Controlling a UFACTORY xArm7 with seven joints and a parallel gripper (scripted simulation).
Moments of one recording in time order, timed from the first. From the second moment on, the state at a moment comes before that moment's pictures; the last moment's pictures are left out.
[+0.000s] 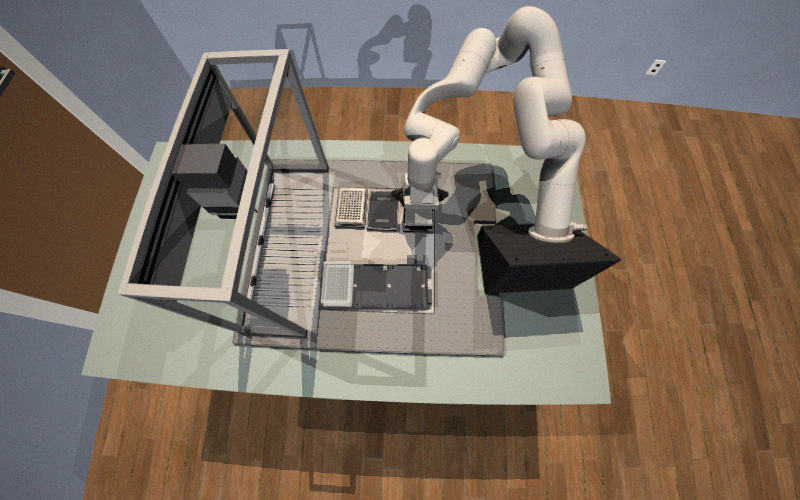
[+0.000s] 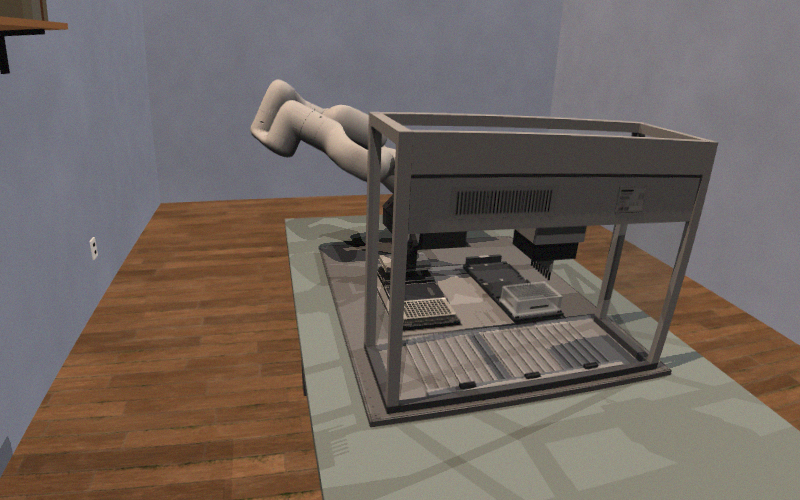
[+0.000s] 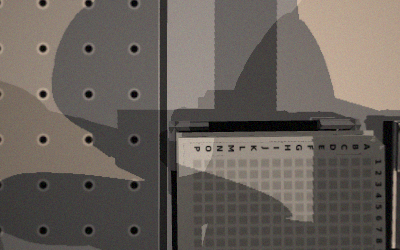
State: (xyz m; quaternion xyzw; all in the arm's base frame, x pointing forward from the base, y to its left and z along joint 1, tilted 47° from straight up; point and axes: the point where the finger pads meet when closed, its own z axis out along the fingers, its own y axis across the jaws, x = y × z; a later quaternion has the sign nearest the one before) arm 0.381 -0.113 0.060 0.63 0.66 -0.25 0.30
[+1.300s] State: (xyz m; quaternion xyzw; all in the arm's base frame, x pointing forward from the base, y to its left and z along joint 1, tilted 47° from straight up) arm 0.377 -0.072 0.099 0.63 0.66 -0.25 0.30
